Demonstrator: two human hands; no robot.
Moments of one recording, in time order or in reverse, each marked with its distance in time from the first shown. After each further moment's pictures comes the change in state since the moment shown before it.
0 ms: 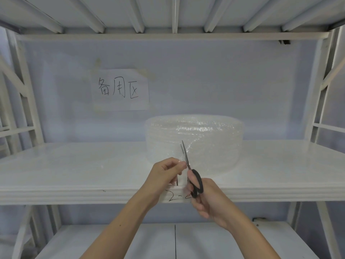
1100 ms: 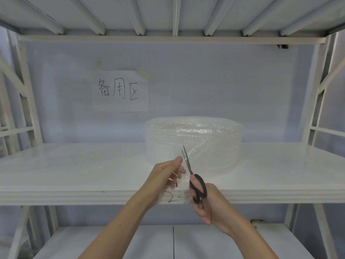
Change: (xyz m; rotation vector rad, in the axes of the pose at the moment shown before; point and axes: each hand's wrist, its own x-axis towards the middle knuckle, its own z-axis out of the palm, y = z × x) left_hand 0.000 0.005 -0.001 -0.025 -0.036 -0.066; right_hand -0.009 -0.001 0.000 0.046 -0.004 0.075
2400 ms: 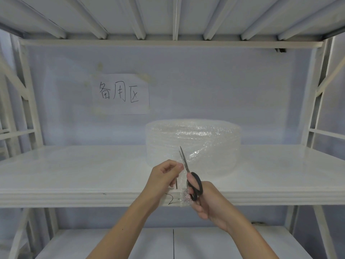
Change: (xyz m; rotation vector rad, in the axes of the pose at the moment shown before) left_hand 0.002 -0.011 0.001 -0.001 0.097 0.120; right_hand 0.005 -0.009 0.003 0.013 0.015 0.021
